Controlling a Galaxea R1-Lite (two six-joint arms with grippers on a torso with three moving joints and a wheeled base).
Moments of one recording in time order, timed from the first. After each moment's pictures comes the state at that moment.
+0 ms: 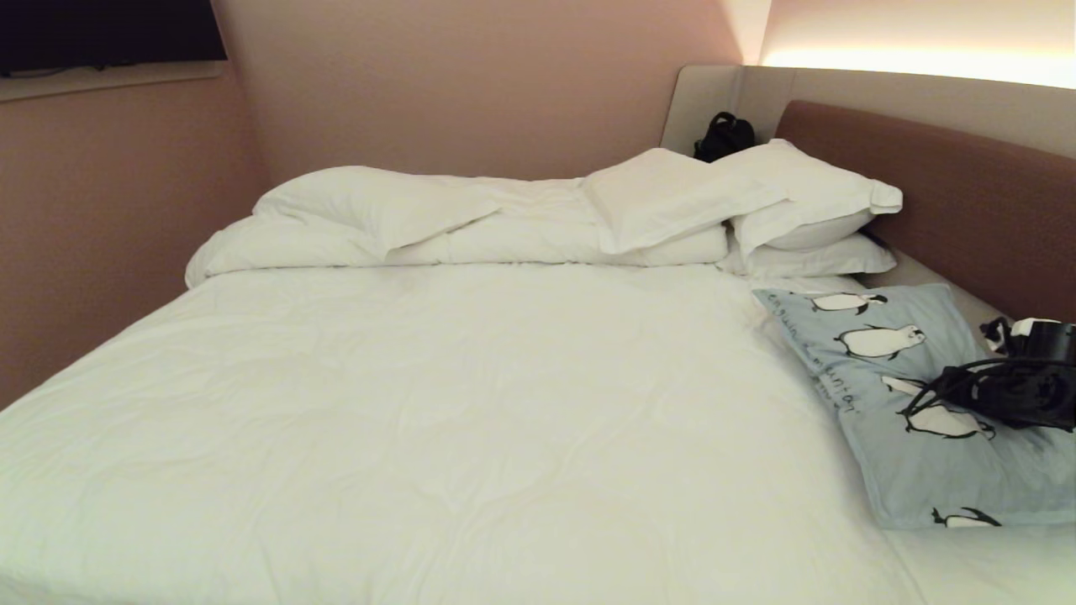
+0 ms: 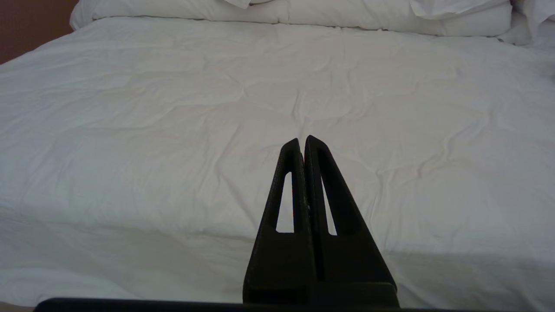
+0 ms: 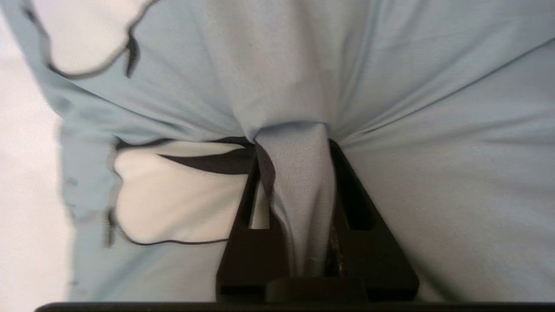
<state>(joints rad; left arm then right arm) -0.01 0.00 0.00 -0.04 0.01 -0.08 -0.54 2.49 -1.65 -0.26 0.22 0.04</state>
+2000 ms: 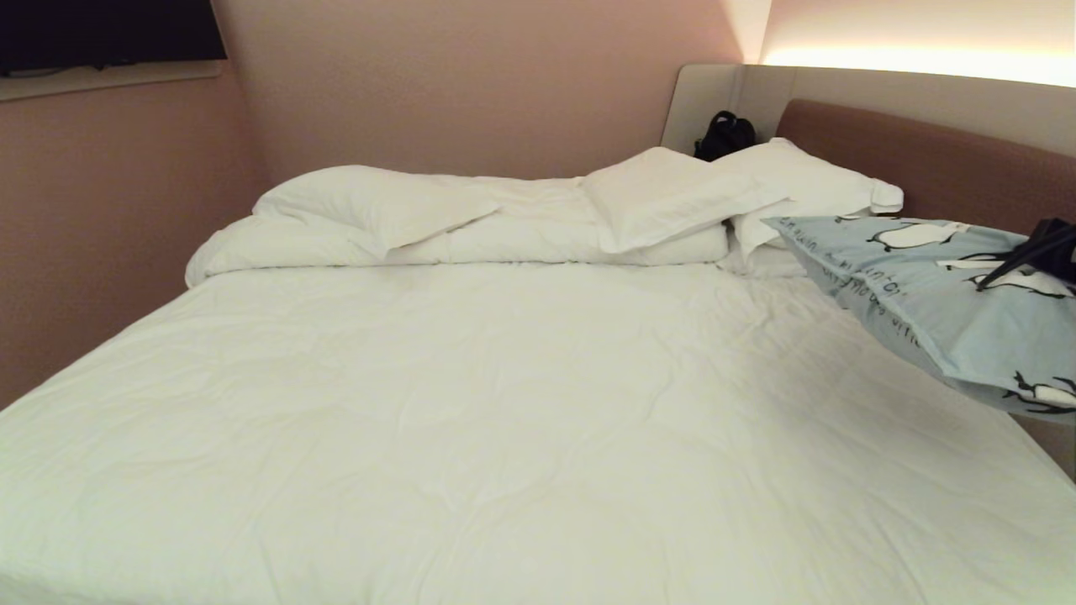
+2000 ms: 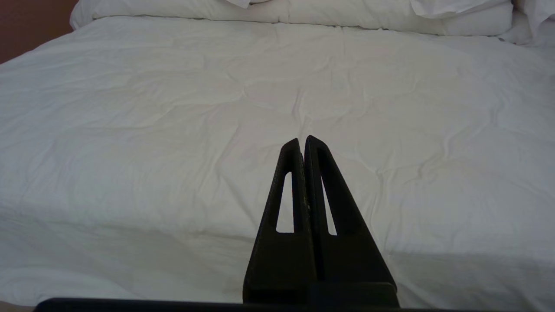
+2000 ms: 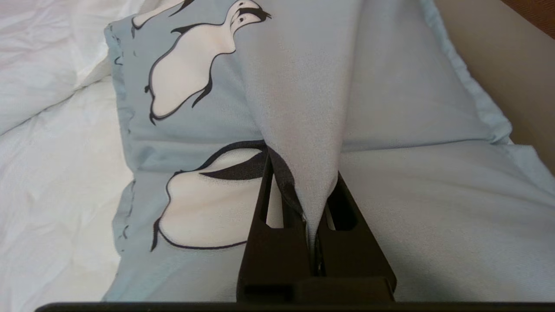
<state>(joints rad) -0.01 0.00 0.00 -0.04 0.02 -0.08 -0.49 1.94 -1.61 -0.03 0.23 0.25</state>
